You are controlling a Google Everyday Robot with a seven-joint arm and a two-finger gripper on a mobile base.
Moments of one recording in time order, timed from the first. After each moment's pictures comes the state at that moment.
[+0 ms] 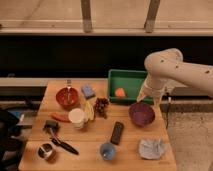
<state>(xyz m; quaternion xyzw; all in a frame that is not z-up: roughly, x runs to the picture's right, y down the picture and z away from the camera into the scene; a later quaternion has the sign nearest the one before) 0.225 0.066 0.700 -0.16 0.28 0.81 0.49</state>
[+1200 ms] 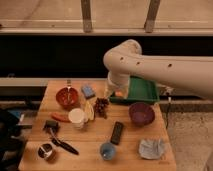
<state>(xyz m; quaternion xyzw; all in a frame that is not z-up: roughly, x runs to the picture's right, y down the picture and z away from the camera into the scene) 0.035 0.029 0.671 -0.21 0.16 0.67 0.70</state>
